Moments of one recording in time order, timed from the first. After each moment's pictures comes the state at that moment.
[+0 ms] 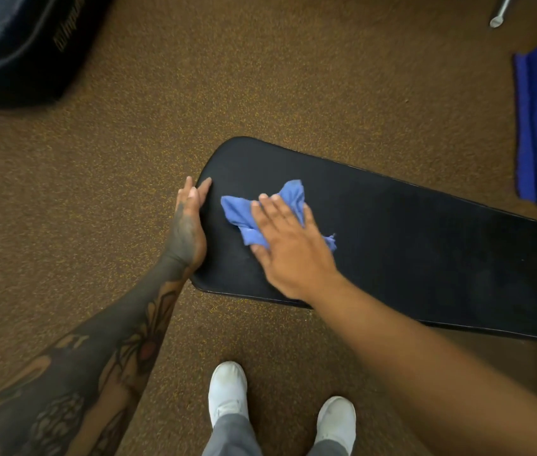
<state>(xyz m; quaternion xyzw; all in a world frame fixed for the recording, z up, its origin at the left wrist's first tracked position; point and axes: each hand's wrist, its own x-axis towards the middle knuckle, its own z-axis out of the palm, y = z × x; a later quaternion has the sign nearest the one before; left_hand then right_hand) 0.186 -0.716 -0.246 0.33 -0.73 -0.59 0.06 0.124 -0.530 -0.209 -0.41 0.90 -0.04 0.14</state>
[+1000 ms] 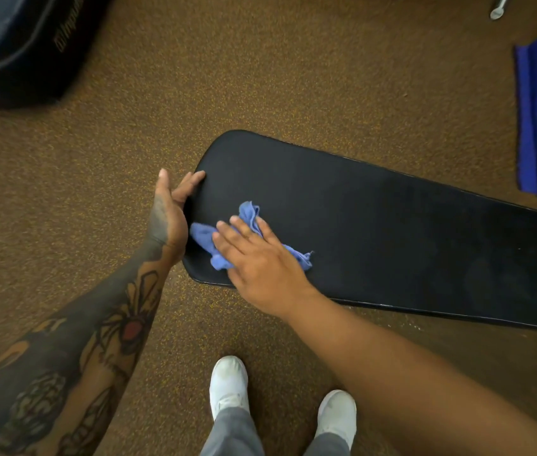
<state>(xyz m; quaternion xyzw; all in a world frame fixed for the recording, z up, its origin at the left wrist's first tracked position) 0.180 -0.720 -0.230 0.36 -0.53 -0.76 0.10 0.170 -0.538 -0.224 -0.53 0.84 -0.12 0.07</state>
